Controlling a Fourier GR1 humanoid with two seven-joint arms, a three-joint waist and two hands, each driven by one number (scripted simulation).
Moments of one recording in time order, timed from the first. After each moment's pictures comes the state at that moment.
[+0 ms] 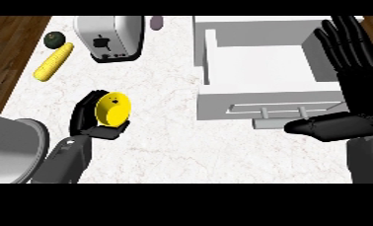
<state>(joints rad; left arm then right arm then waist) -0.53 0.20 0.30 -0.28 -0.01 -0.20 -1.07 -0.29 -0.21 -0.14 -1.85 -0.13 0.20 0.13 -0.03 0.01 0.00</state>
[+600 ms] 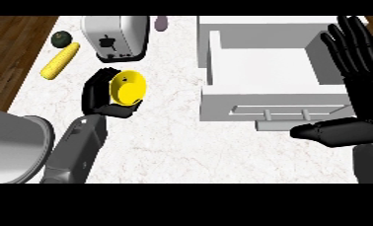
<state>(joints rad) -0.62 0.12 0.32 -0.43 0.05 -0.15 -1.02 -0.25 -0.22 -0.15 -1.88 -0.14 0.20 0.14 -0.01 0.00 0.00</state>
